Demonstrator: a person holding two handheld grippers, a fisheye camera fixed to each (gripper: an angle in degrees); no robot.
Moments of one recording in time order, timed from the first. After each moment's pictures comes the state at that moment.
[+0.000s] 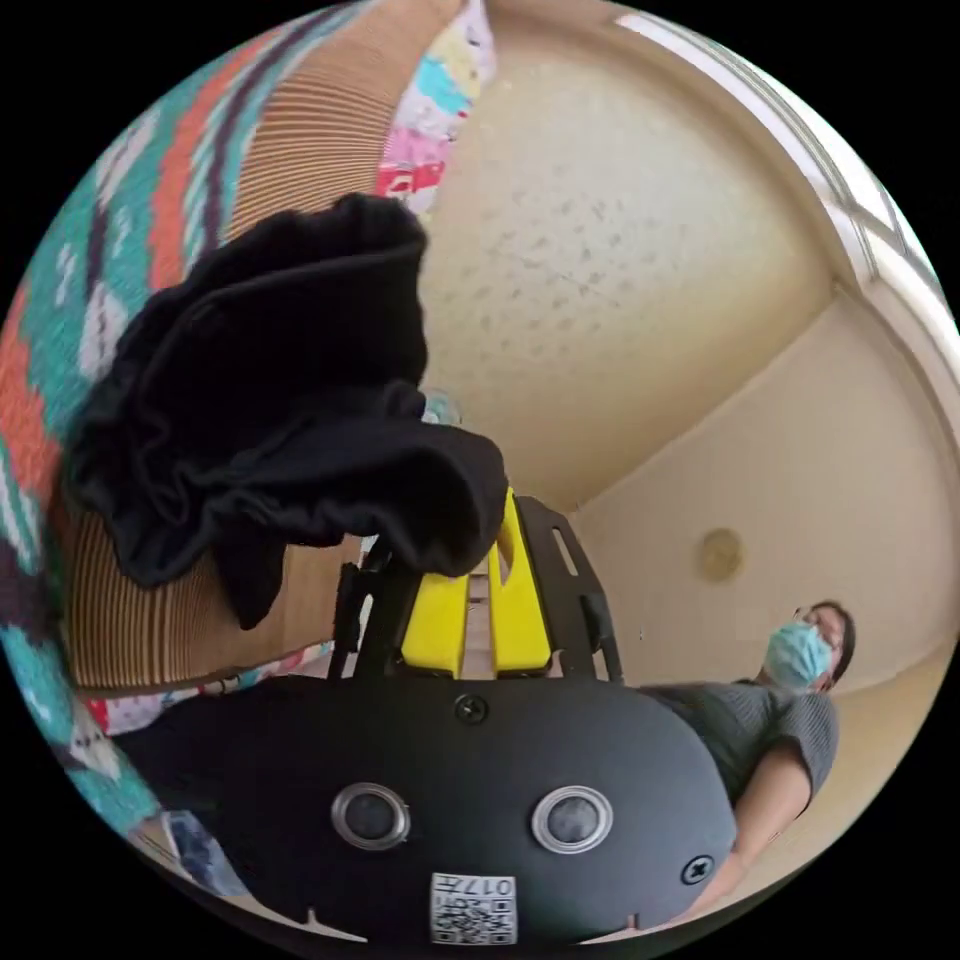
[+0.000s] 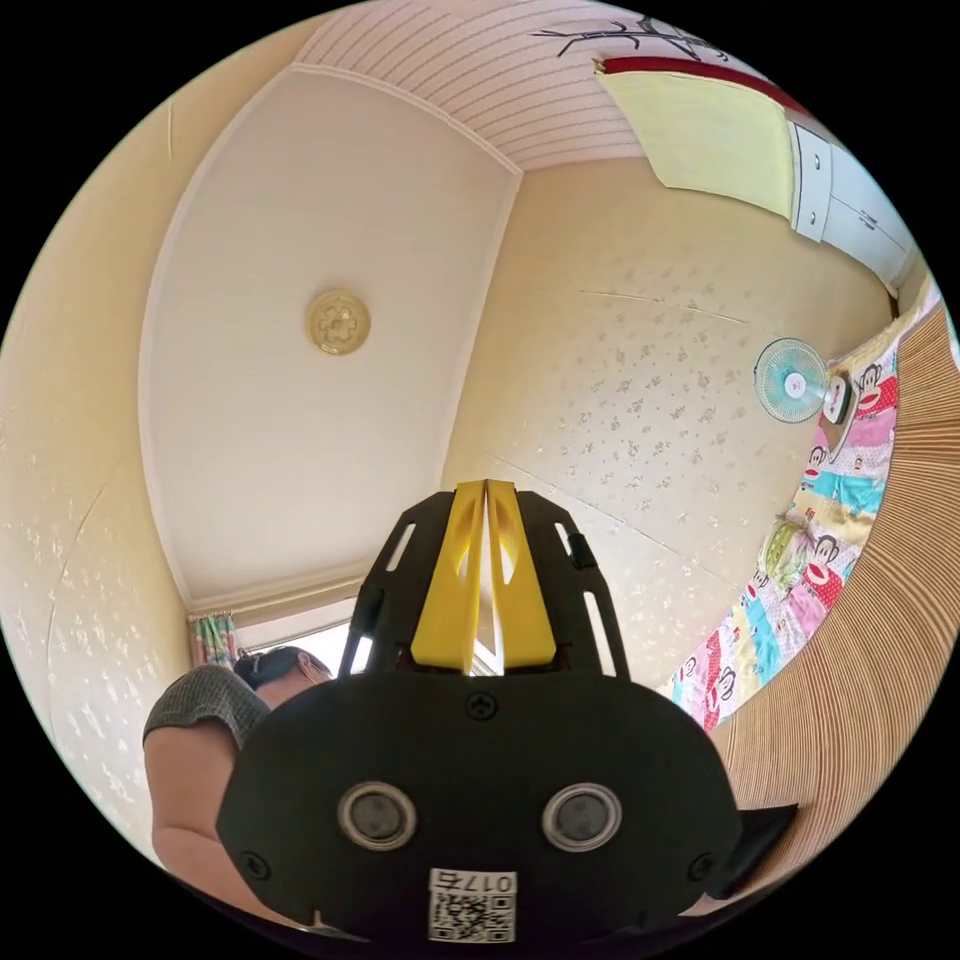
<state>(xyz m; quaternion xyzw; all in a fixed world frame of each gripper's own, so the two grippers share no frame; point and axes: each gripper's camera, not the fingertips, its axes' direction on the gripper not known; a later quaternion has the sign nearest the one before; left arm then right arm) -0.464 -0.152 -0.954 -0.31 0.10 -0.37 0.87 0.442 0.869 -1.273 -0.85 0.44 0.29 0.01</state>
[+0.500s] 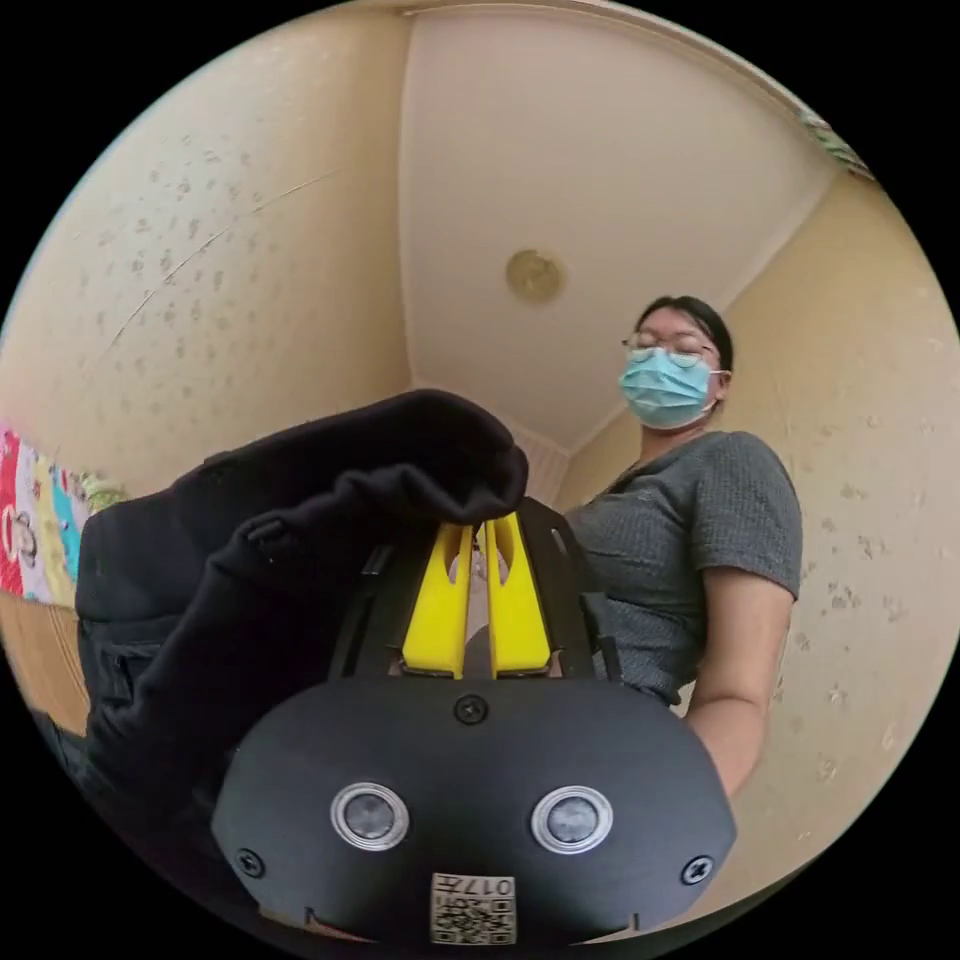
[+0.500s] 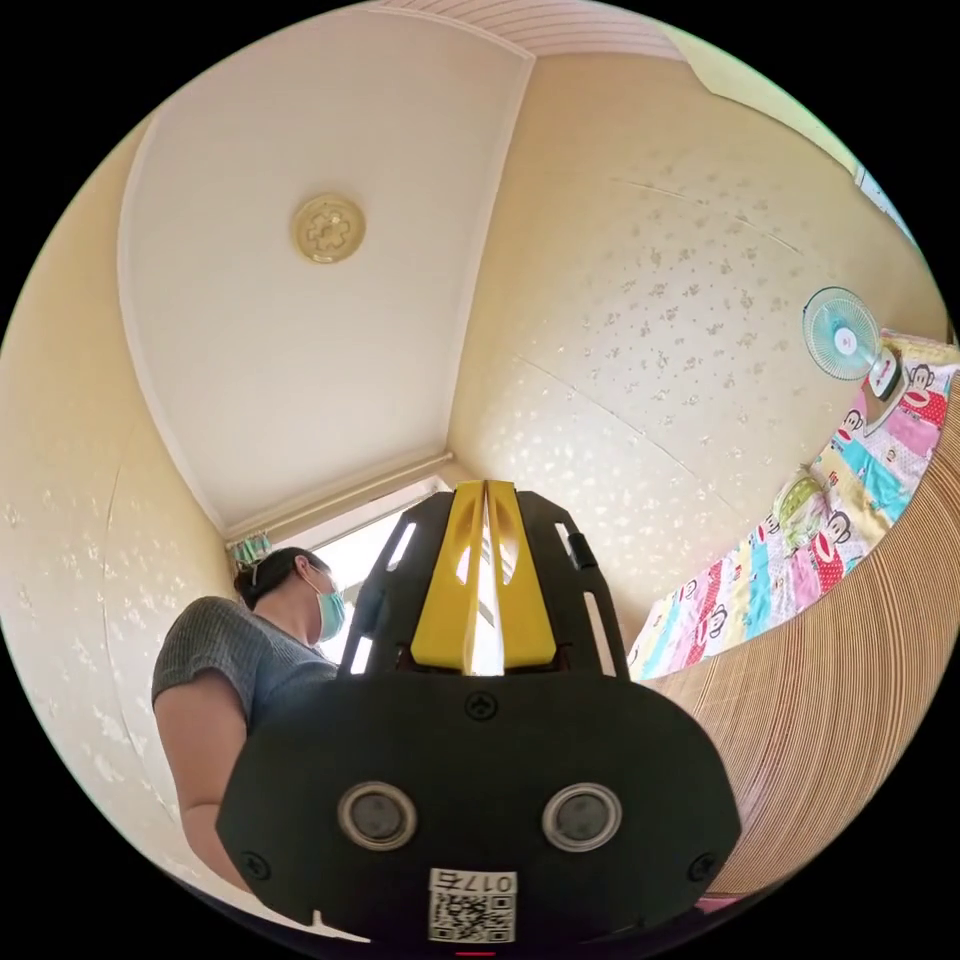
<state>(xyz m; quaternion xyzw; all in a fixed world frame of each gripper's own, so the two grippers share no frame) -0.155 -0.137 -1.107 -0.21 0.48 0.07 0.85 0.475 0.873 -1.326 -0.82 0.38 0.41 -0.14</state>
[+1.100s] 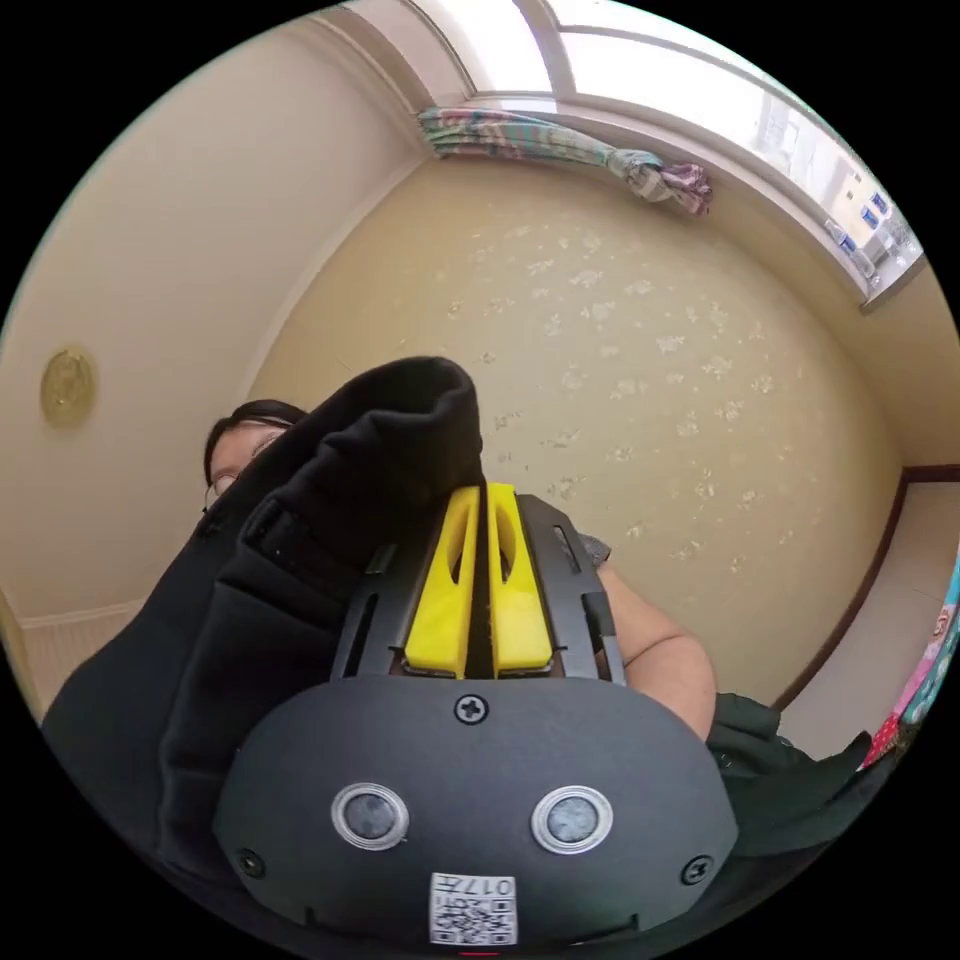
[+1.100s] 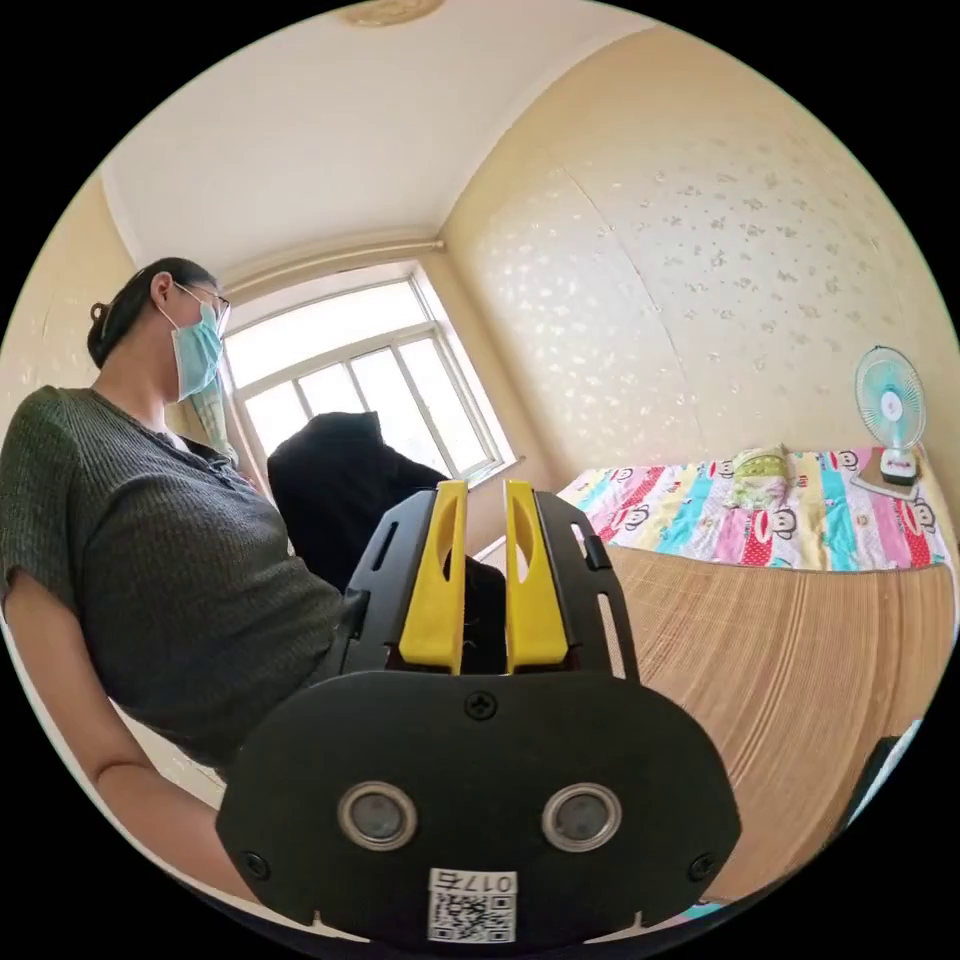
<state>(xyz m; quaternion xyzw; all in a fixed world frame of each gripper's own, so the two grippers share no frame) 0.141 0.034 -1.230 0.00 0.91 0.09 0.40 0.355 0.811 -1.315 -0.81 0.12 0.46 -0.34</state>
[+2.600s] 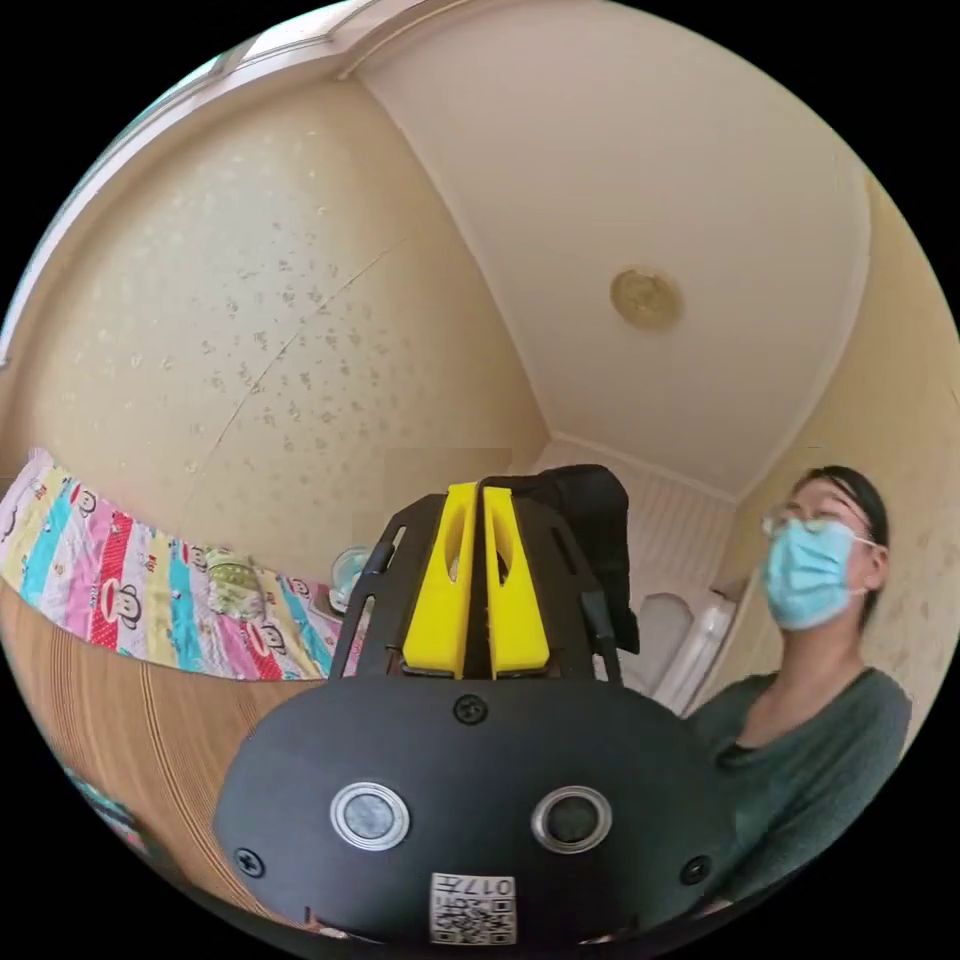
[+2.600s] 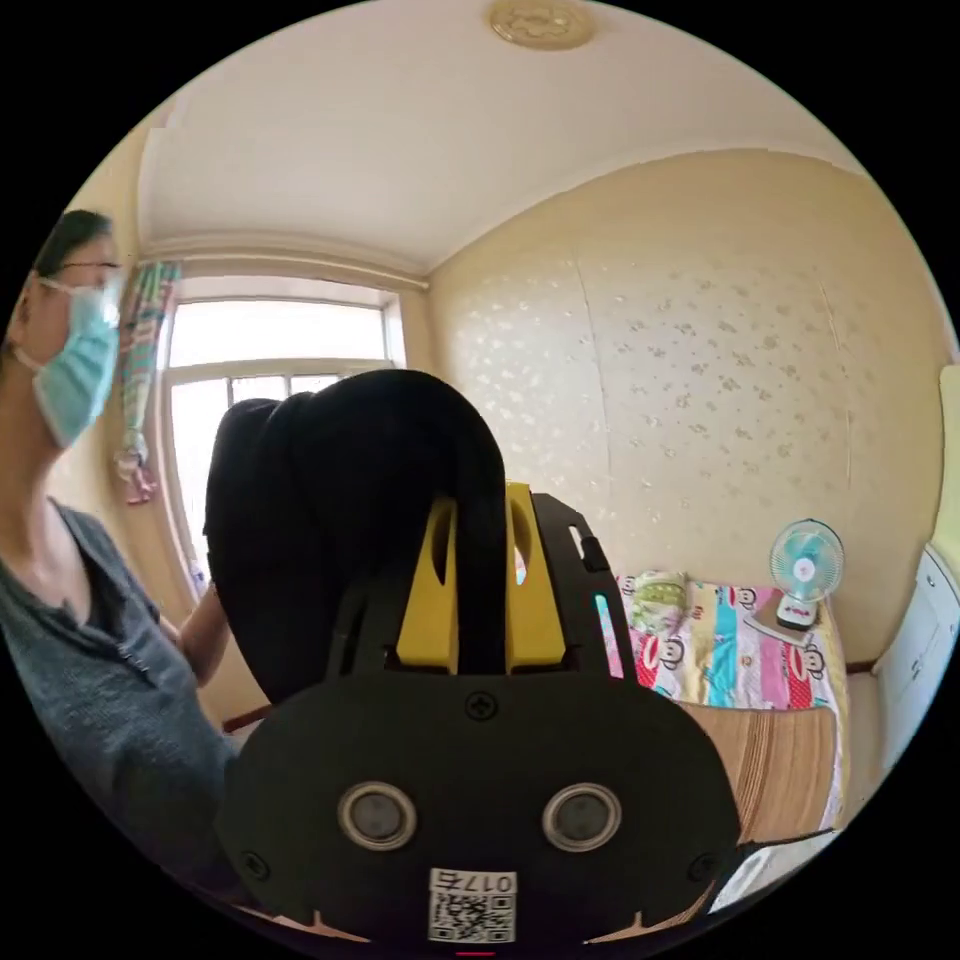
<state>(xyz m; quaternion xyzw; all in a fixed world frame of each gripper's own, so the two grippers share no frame) 0.012 -0.159 -0.881 -0.22 0.07 0.06 0.97 0.369 1.057 -1.509 -0.91 -0.04 0.30 -0.29</state>
